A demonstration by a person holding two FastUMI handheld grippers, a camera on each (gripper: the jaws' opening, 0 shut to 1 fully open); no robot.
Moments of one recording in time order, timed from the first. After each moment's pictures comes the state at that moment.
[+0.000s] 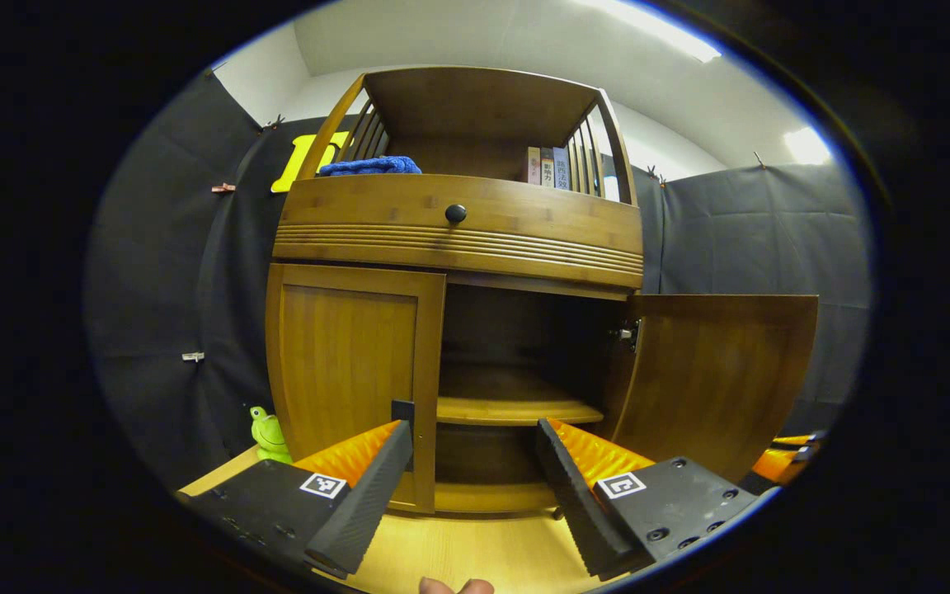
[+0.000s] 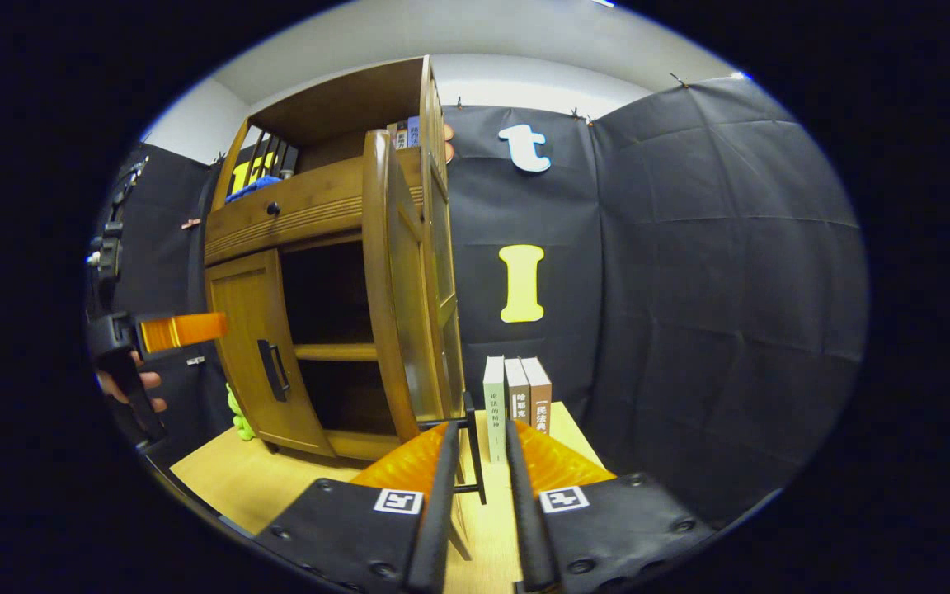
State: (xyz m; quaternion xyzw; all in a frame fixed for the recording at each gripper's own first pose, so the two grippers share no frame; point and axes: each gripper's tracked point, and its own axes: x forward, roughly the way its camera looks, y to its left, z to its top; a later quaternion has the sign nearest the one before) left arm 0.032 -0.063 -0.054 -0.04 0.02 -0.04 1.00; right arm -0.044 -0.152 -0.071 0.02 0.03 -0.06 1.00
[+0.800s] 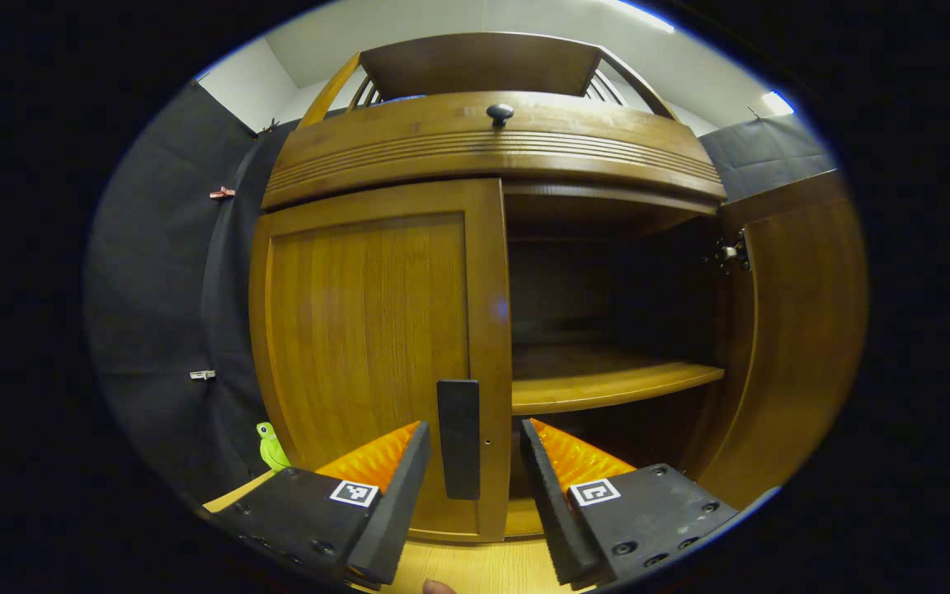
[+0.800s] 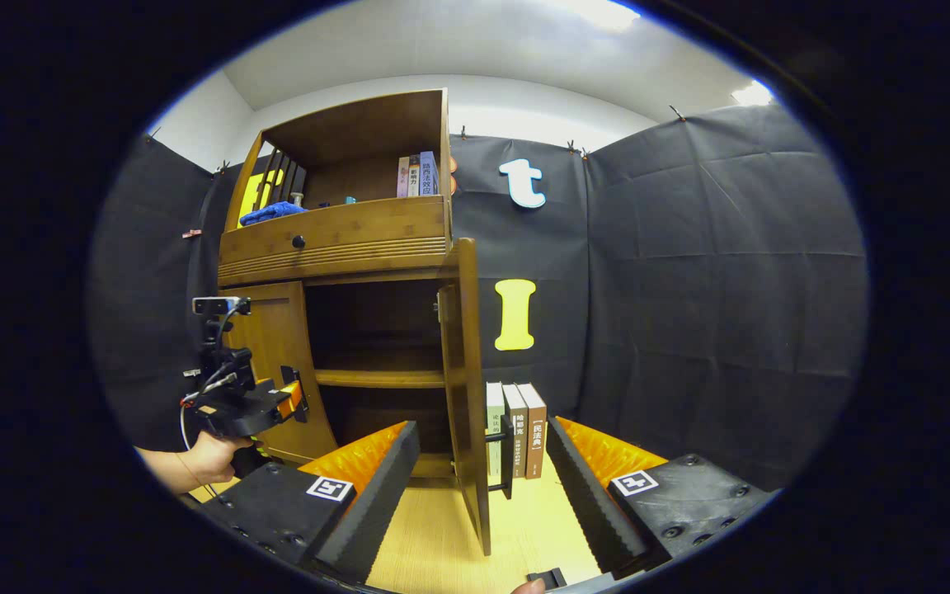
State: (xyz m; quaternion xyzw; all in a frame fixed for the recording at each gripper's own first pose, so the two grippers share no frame) left arm 0.163 0.001 -0.150 0.01 0.02 0.01 1.00; right arm -0.088 -0.100 -0.035 0.01 0.00 -0.06 1.00
